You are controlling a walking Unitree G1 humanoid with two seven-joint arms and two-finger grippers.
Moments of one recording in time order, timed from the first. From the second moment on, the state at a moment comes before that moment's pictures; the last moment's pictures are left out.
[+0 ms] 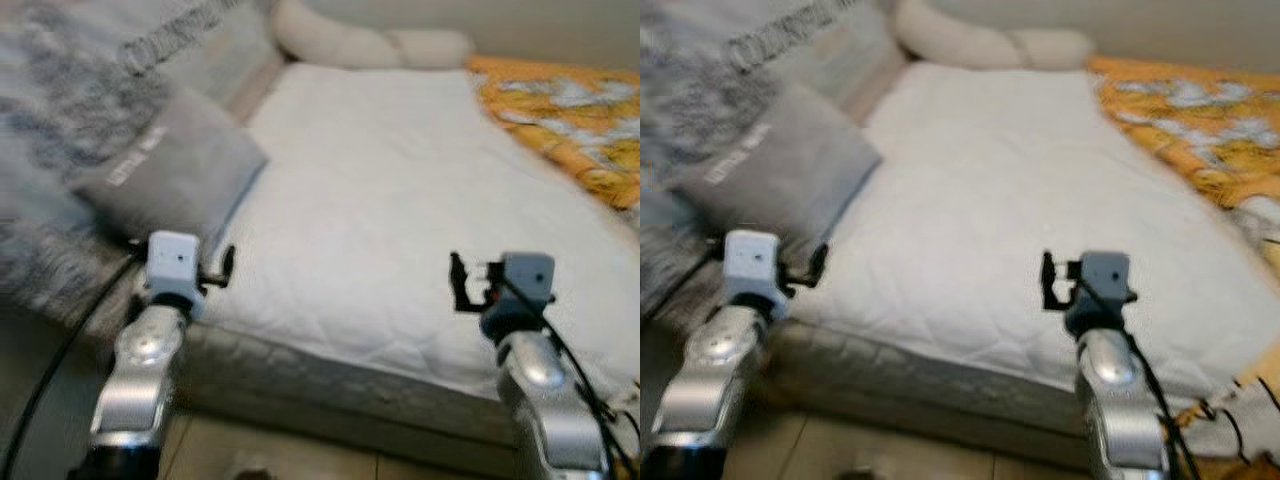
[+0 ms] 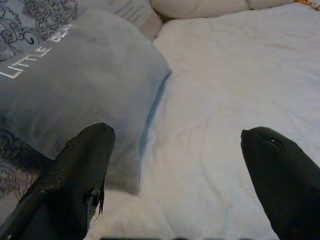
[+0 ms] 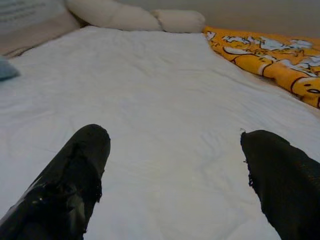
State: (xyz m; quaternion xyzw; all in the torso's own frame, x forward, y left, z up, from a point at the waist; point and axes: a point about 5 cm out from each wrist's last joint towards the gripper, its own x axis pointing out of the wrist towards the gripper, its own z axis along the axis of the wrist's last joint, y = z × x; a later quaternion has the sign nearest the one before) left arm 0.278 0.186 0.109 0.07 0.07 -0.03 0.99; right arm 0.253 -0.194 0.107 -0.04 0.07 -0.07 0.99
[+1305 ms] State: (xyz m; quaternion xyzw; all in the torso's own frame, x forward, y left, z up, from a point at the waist) left arm 0.278 0.178 0.105 0.07 0.08 -0.04 0.99; right arm 0.254 -0.195 0.103 -0.04 0.08 -0.07 0.99
